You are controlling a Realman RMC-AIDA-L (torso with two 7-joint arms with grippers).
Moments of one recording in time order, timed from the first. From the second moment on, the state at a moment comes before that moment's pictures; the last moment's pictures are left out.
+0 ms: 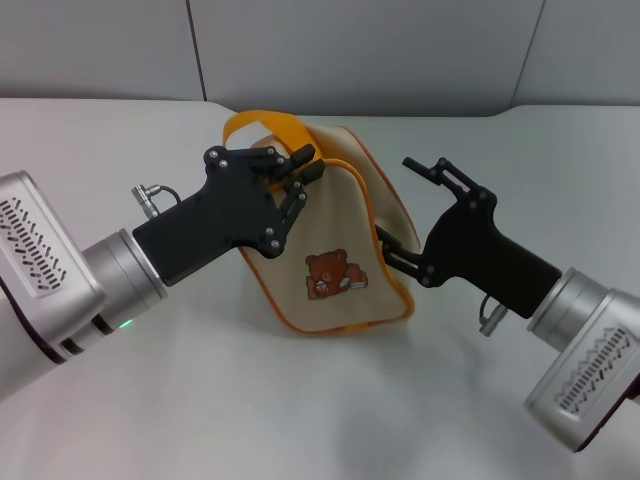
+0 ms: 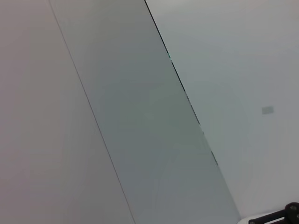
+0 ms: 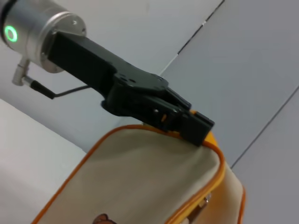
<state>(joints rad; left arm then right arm) -0.66 -2.08 0.37 0.04 1.76 1.51 -0.19 0.61 2.09 -0.19 0.12 -1.86 -1.34 -0.37</state>
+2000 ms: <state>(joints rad) -0.67 -2.08 0.37 0.02 1.76 1.50 -0.19 0.58 2.09 -0.19 0.20 -1.88 -1.41 -0.32</state>
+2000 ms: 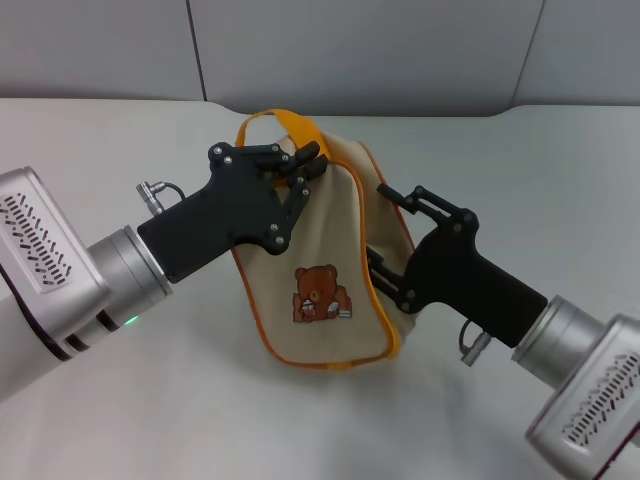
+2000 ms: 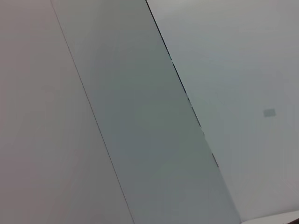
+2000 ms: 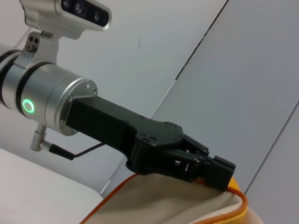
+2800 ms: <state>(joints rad) -0.67 -2.08 0.37 0.02 1.76 1.51 -0.18 0.62 2.09 -0.18 0.23 -1.88 -1.35 -0.31</state>
